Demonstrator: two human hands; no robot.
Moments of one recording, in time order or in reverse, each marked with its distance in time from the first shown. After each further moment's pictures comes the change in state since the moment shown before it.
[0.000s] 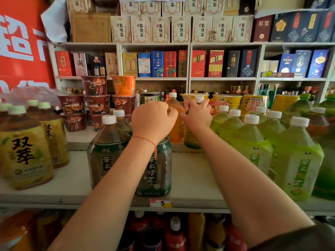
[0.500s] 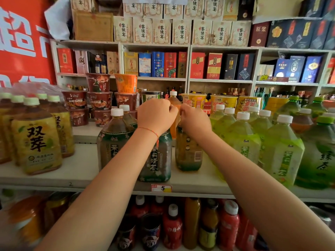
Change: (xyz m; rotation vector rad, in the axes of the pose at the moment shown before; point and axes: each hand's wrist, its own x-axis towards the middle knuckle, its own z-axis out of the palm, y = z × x) left_hand -0.006 0.000 -0.007 -0.028 -0.017 0.014; right_hand -0.077 -0.011 -0.067 0.033 -0.028 -0.317
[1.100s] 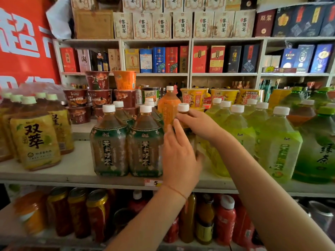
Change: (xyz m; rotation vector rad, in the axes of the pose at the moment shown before) left_hand -0.123 0.087 0.023 -0.244 -0.111 -0.167; right_hand -0.038 0.028 -0.036 0.778 -0.374 0.092
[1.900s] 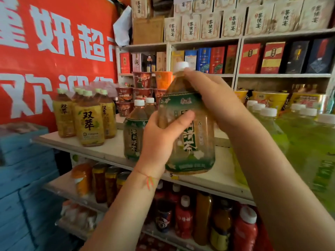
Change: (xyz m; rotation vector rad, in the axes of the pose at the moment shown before) left_hand -0.002 0.014 -0.085 -1.075 0.194 -0.314; right_hand -0.044 -0.077 -0.031 0.396 -0.174 -0.358
